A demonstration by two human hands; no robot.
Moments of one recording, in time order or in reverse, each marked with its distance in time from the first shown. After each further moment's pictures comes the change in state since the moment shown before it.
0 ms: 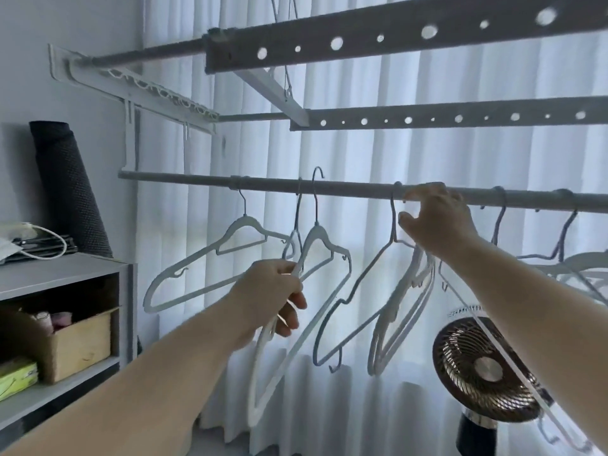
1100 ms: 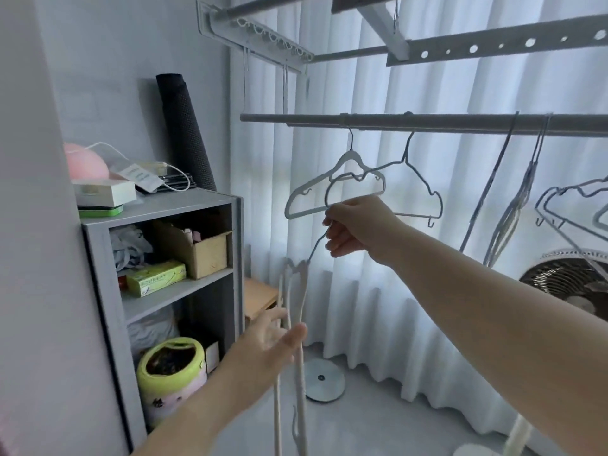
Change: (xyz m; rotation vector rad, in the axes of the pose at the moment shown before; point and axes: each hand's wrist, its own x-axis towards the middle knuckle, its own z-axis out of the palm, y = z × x) left_hand -0.209 -0.122 -0.081 0.139 0.111 -0.212; right_hand -0.163 -0.179 0.023 1.068 -0.741 0.159
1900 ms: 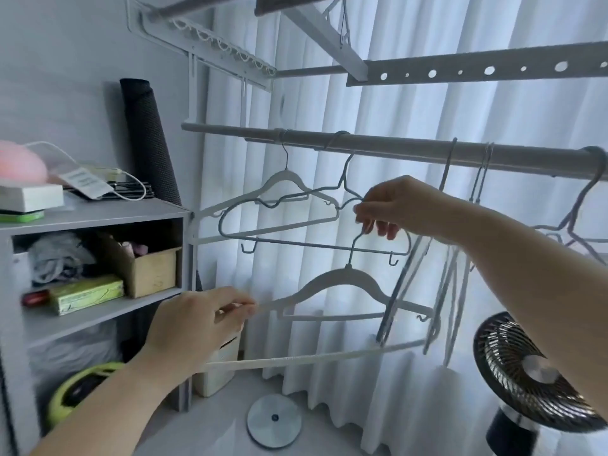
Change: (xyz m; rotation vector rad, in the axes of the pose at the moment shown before) left_hand 0.129 0.062 0.066 0.604 0.459 0.534; right_hand 0.084 0.009 -0.197 -0.665 -0.063 -0.279
